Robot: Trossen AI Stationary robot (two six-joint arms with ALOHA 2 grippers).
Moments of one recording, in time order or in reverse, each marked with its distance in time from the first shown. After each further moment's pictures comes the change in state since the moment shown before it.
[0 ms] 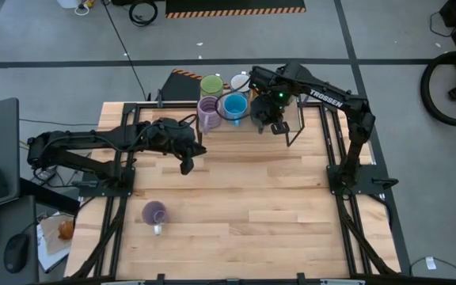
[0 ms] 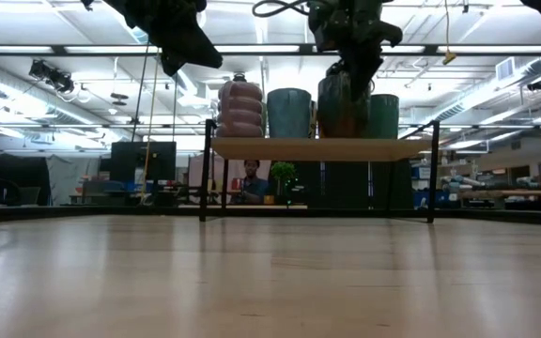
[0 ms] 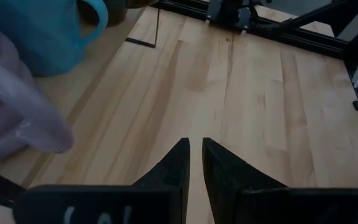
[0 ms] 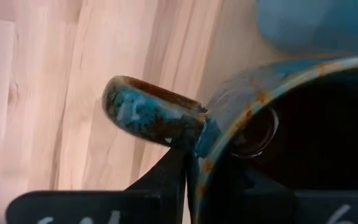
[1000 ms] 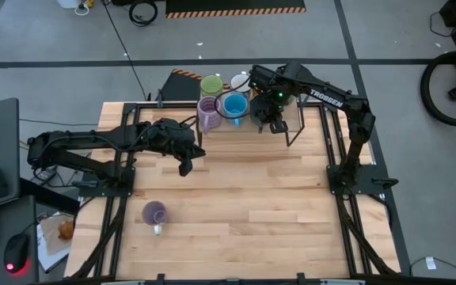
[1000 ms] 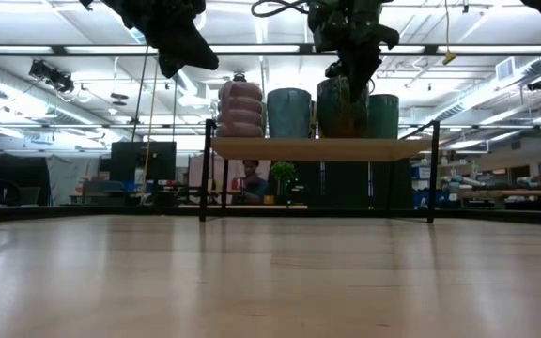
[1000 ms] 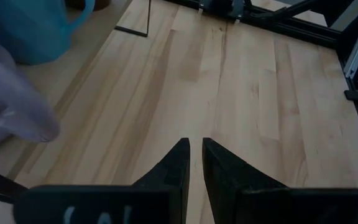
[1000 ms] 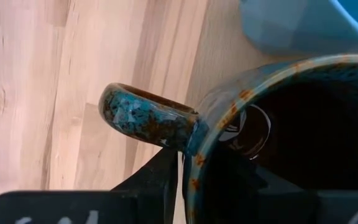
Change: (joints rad) left arm -0.002 0.000 0.000 -0.032 0.034 -0.001; right arm 0.000 -0.001 0.000 0.031 0.025 0.014
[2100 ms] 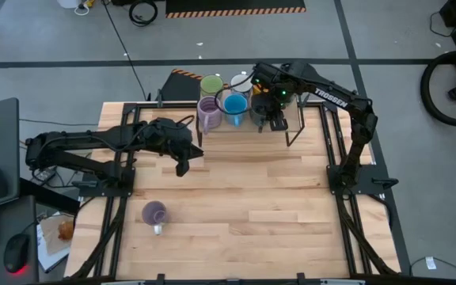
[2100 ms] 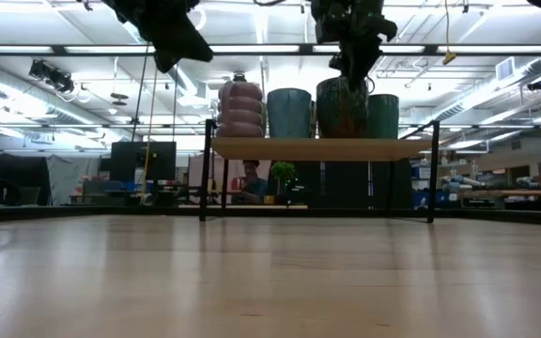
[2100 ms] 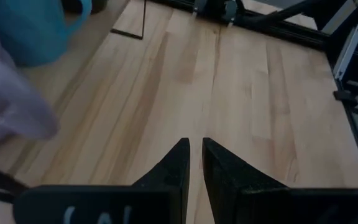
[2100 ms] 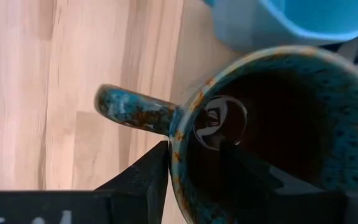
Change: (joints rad) left arm 0.000 -0.032 0.000 -0.019 0.018 -0.003; right arm 0.002 -0.022 0.033 -0.005 0.042 0.063
